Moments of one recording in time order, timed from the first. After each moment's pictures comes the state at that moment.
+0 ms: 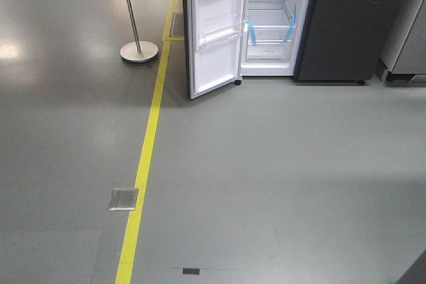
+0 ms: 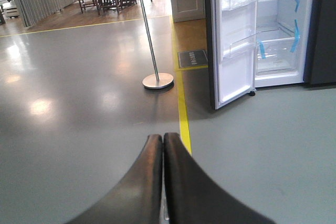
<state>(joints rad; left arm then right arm) 0.01 -0.01 0.02 0.24 0.22 -0.20 0.01 0.63 -1.41 0.24 1.13 -0.13</state>
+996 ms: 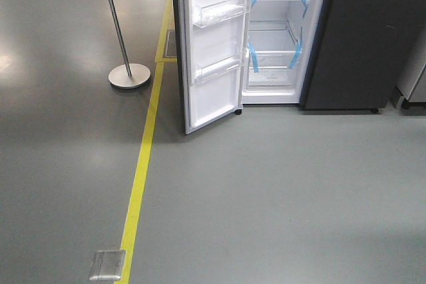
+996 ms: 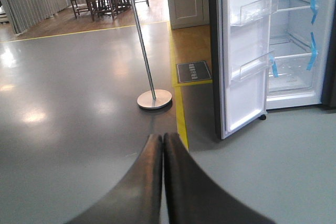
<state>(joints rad) 0.01 -0.01 0.02 0.24 0.22 -0.20 0.01 0.63 -1.41 0.24 1.13 -0.13</state>
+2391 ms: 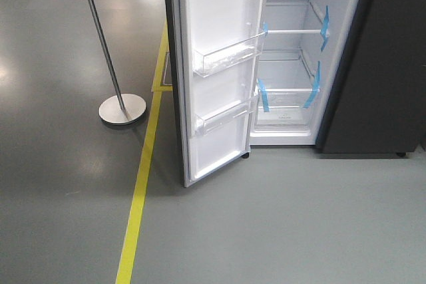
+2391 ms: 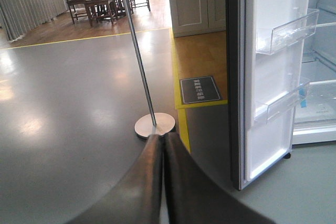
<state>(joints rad) 0.01 -0.01 0.02 0.24 0.22 -0.20 0.01 0.63 -1.41 0.24 1.13 -0.13</state>
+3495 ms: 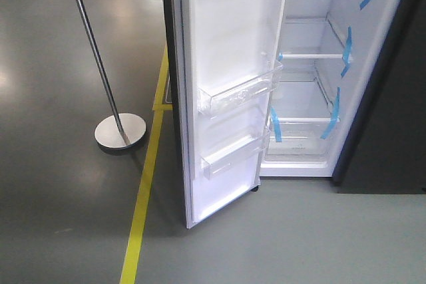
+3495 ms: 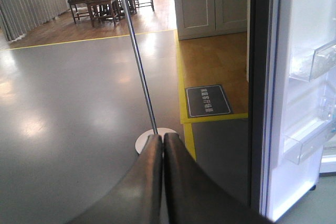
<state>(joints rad) 0.01 -0.01 0.02 0.24 0.22 -0.20 0.01 0.63 -1.41 0.24 1.13 -0.13</state>
